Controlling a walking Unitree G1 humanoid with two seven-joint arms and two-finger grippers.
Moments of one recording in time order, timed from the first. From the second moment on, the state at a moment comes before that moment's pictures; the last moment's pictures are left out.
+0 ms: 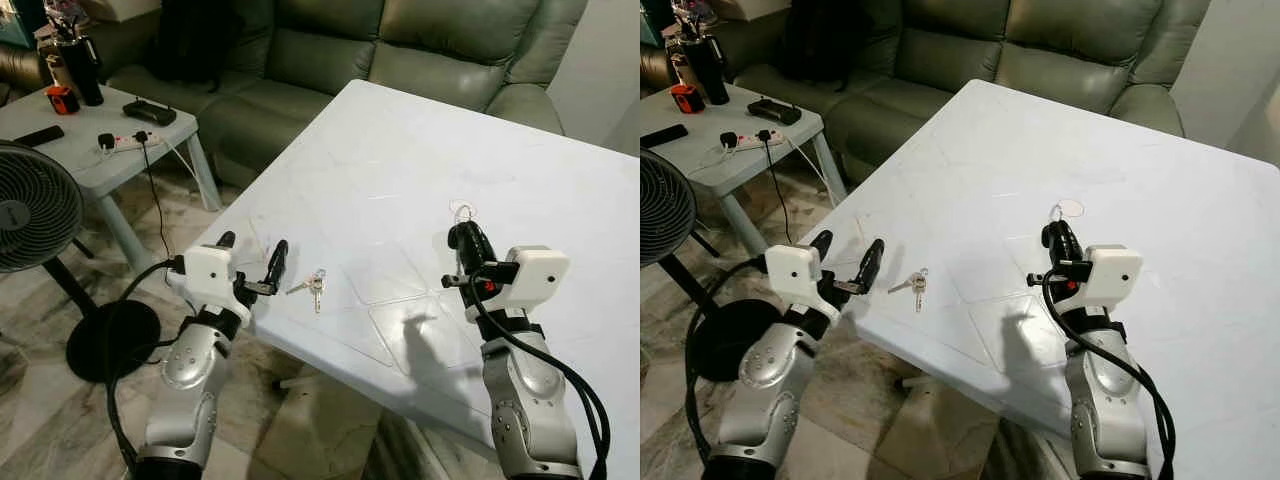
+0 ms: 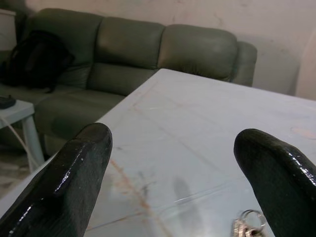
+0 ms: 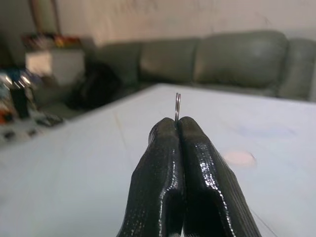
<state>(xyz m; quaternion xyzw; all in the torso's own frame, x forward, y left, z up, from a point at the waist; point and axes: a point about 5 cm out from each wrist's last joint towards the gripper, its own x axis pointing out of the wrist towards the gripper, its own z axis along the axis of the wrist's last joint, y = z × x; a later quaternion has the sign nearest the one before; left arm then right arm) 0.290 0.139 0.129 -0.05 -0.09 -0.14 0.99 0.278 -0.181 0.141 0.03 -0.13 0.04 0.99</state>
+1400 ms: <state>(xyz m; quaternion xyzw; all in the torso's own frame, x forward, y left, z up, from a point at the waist) 0.315 0.154 0.133 -0.05 -0.07 -0.09 0.99 0.294 -0.177 0.128 -0.02 -0.05 0.00 1.00</state>
